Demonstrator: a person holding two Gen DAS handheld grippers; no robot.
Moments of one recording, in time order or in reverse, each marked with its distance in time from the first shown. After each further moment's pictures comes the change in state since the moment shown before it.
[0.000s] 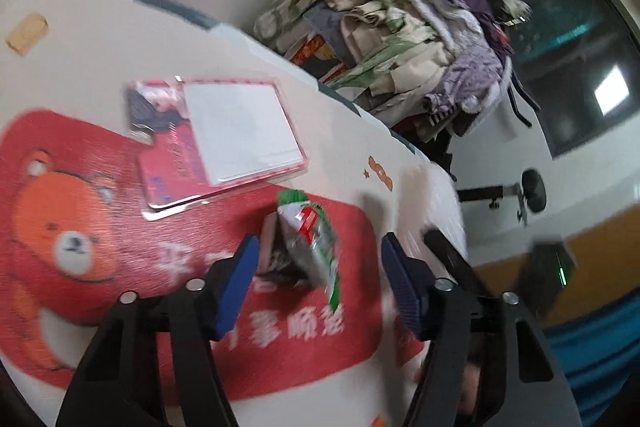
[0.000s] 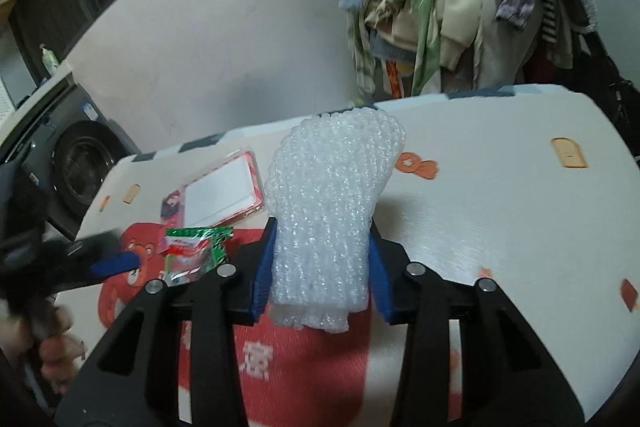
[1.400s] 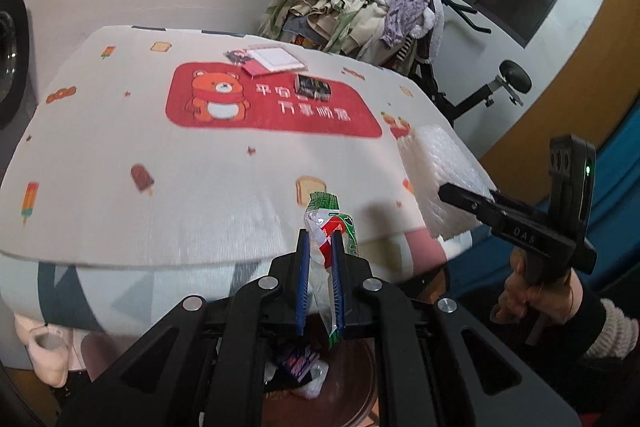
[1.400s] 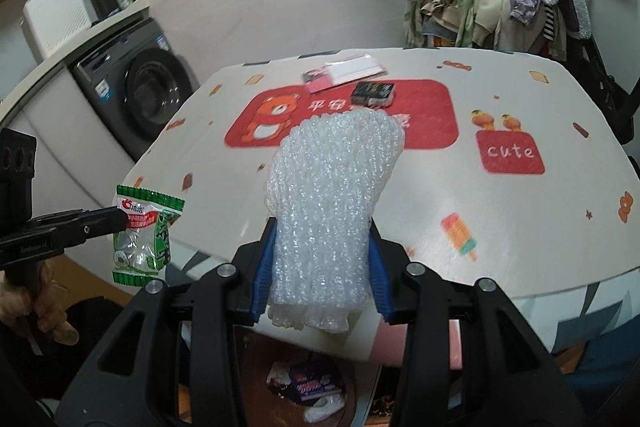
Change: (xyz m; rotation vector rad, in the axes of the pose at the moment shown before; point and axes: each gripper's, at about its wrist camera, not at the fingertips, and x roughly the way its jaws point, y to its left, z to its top) left arm -0.253 0.007 -0.286 0.421 -0.086 0.168; right arm -0.201 0.150 -0.214 -0.167 0.083 0.054
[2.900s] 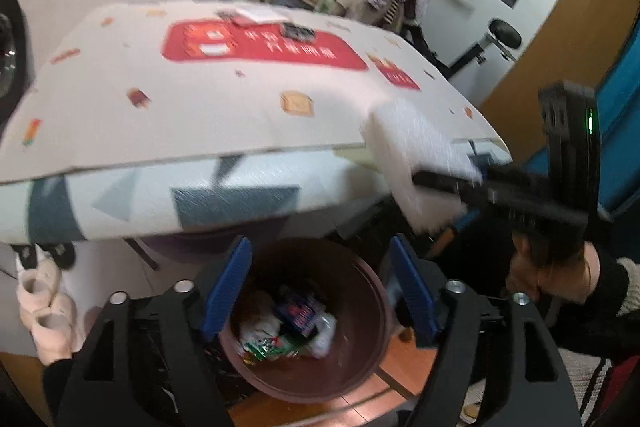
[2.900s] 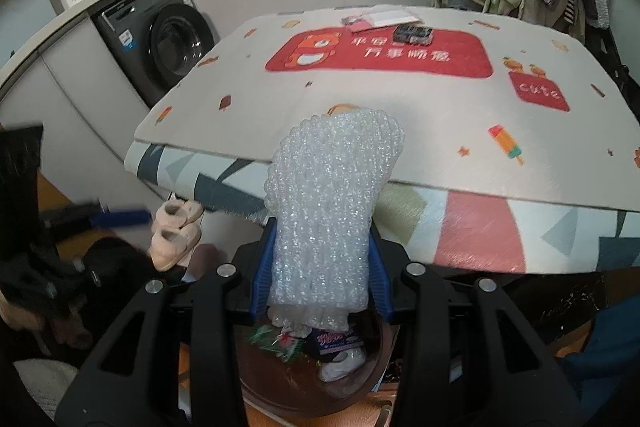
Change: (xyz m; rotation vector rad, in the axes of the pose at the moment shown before) left arm -0.010 -0.016 -0.091 0.062 0.033 0.042; right arm 0.005 0.044 -0.079 -0.059 0.123 0.041
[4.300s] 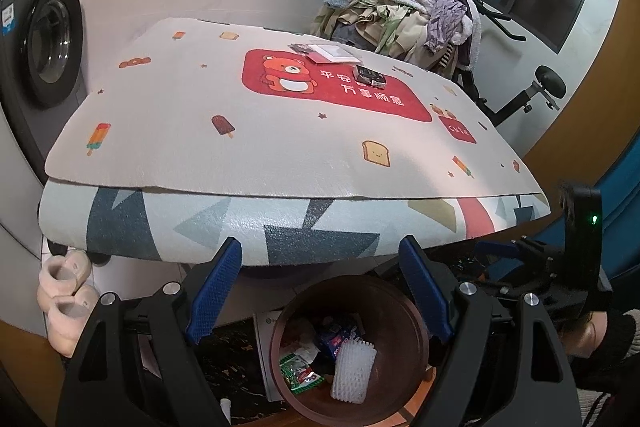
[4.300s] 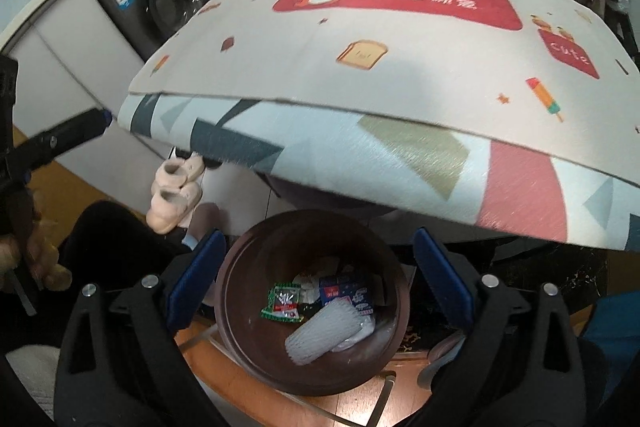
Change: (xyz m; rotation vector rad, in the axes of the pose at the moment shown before) left arm -0.022 0.050 0.013 -0.109 -0.095 0.129; right arm 0.032 0.004 -0.007 0.014 0.136 -0.004
